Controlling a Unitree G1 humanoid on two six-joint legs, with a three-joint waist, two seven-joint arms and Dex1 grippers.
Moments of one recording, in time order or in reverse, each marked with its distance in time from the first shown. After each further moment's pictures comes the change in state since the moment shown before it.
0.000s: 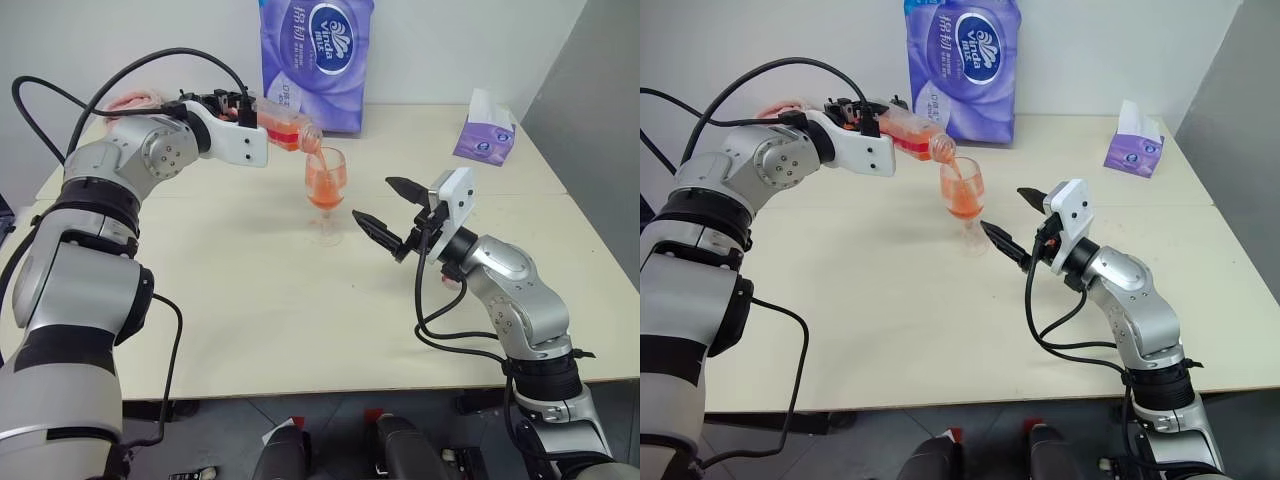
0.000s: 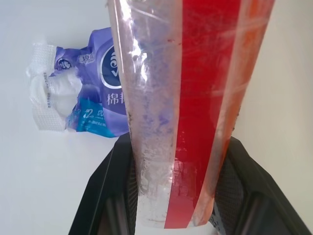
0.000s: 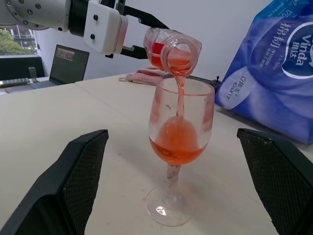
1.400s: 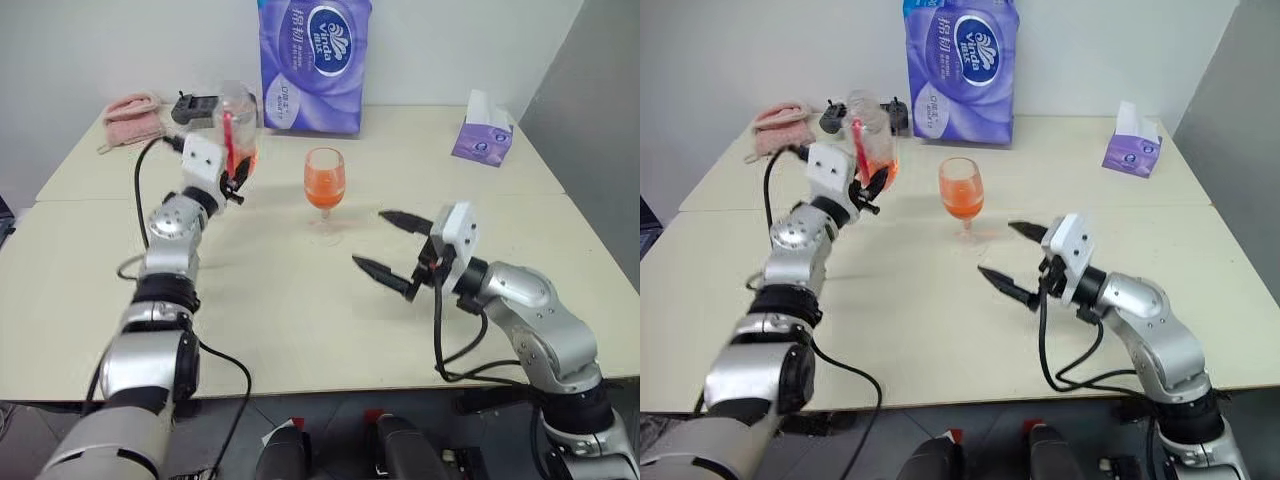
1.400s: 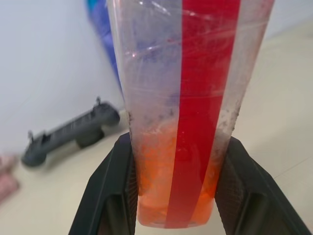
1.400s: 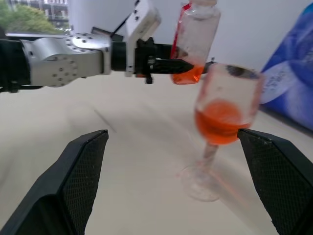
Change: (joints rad) left arm 0.542 -0.306 0.651 -0.327 -0.839 0.475 -0.132; right arm 0.174 -0.138 0.059 -0.192 0.031 0.036 0.139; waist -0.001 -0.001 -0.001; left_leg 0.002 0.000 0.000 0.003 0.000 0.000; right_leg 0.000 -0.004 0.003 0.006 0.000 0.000
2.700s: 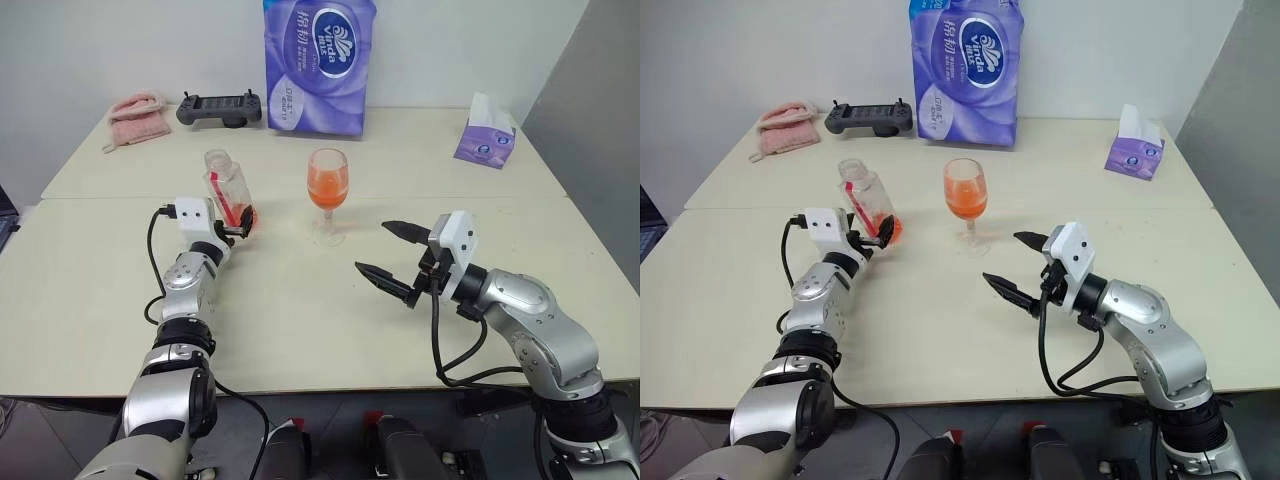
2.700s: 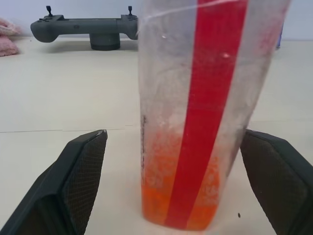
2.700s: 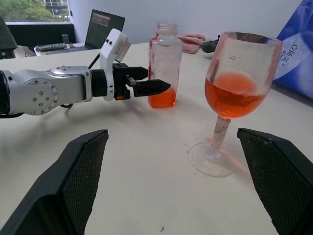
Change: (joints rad) left arm 0.148 -0.082 0.080 0.024 -0.104 -0.005 0.003; right arm 0.001 0.012 -0.028 -0.002 0.013 0.055 -0.061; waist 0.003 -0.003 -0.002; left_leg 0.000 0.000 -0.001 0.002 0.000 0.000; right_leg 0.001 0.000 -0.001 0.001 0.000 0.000
